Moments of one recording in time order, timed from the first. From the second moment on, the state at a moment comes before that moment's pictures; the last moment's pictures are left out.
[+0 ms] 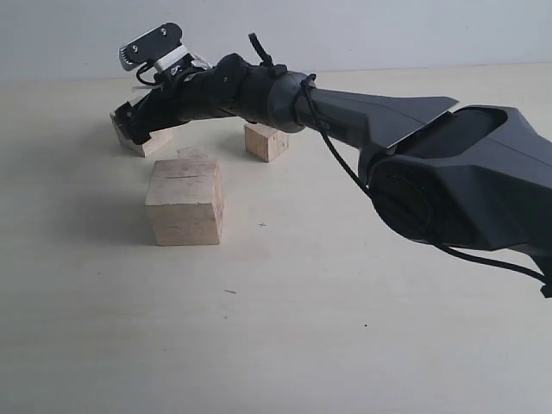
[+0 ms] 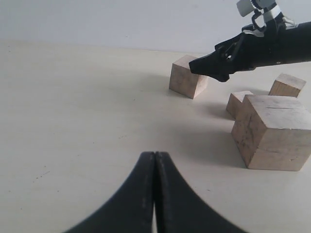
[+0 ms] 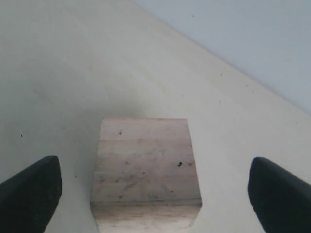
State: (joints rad) left arm -0.04 0.00 0.00 -0.13 0.37 0.05; right arm 0.80 2.70 -2.29 0.77 0.27 -0.87
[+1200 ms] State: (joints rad) left arm -0.04 0.00 0.00 -0.13 0.37 0.05; right arm 0.80 2.72 -2.29 0.83 0.27 -0.87
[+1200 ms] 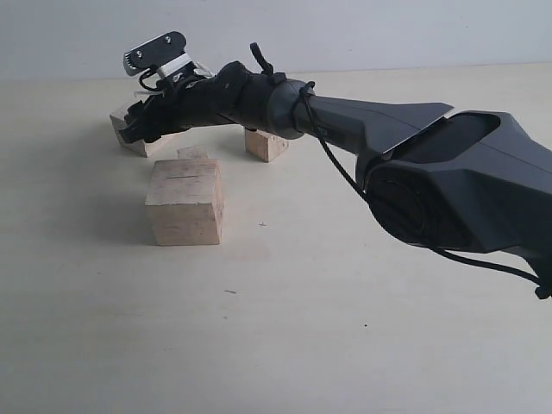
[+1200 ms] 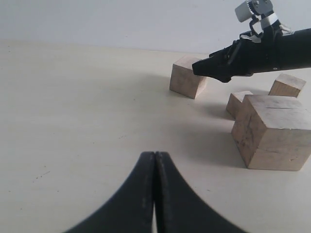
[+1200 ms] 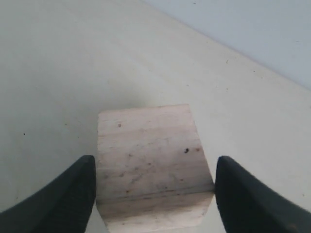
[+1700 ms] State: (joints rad) left arm -0.04 0.00 0.00 -0.13 0.37 0.05; right arm 0.80 2.72 -2.30 0.84 0.34 -0.99
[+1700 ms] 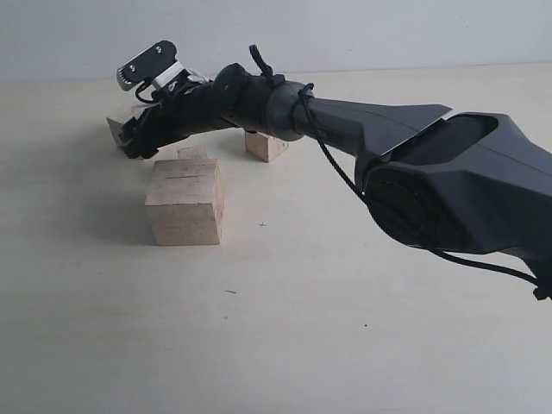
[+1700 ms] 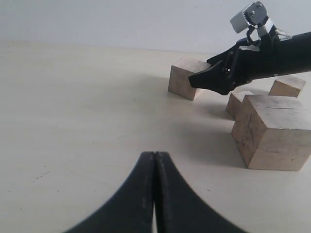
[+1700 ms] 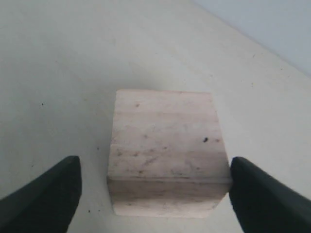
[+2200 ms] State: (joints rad) left arm -0.04 0.00 0.00 -0.13 0.37 0.05; right arm 0.80 2.72 -2.30 0.85 0.30 -1.00
